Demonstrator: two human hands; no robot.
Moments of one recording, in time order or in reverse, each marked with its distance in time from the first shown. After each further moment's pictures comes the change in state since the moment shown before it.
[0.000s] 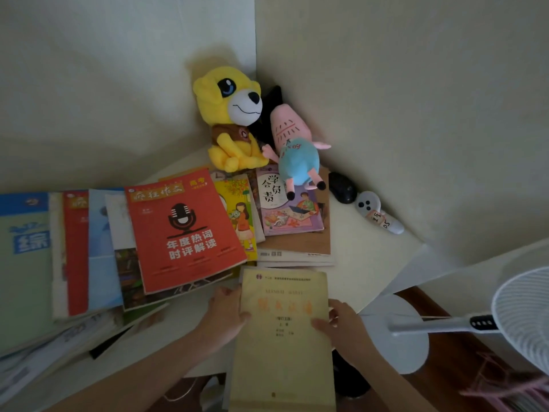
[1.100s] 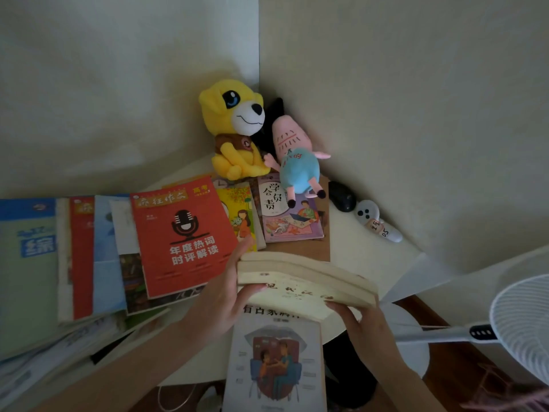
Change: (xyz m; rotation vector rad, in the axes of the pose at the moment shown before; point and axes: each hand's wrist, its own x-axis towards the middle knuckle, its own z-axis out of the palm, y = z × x) left_hand -0.034 0.020 -0.041 -0.199 0.631 1.011; right_hand -0.050 -0.051 -0.038 0.040 0.269 -0.513
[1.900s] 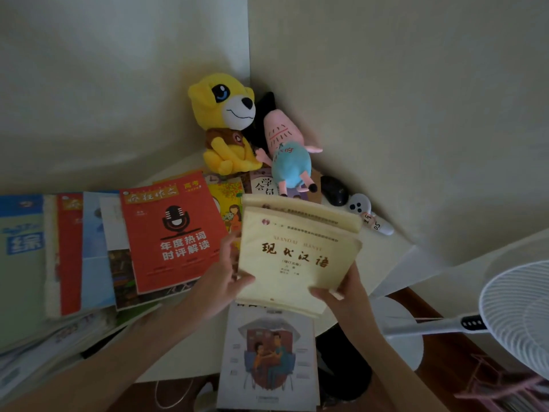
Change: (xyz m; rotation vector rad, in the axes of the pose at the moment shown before) left_hand 0.009 -0.031 0.018 -0.136 -0.204 -0.444; right_hand 0.023 0.022 0.011 0.208 -0.002 0.114
